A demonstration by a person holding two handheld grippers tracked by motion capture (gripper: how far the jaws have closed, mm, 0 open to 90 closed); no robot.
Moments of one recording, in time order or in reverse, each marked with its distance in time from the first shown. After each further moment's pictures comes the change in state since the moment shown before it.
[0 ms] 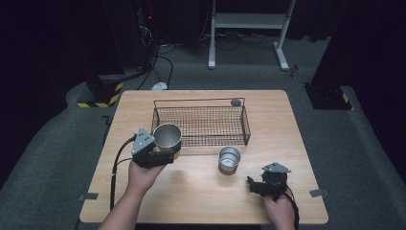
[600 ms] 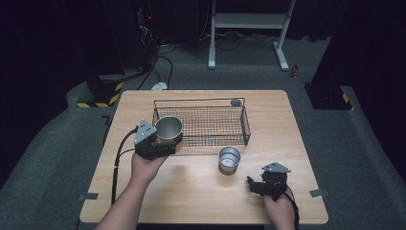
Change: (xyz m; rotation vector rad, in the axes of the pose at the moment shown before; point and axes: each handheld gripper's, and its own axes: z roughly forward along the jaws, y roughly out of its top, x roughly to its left) left arm 0.010 0.013 0.017 -0.006 0.018 -0.025; right arm 0.000 0.000 0.000 -0.001 0.001 -0.005
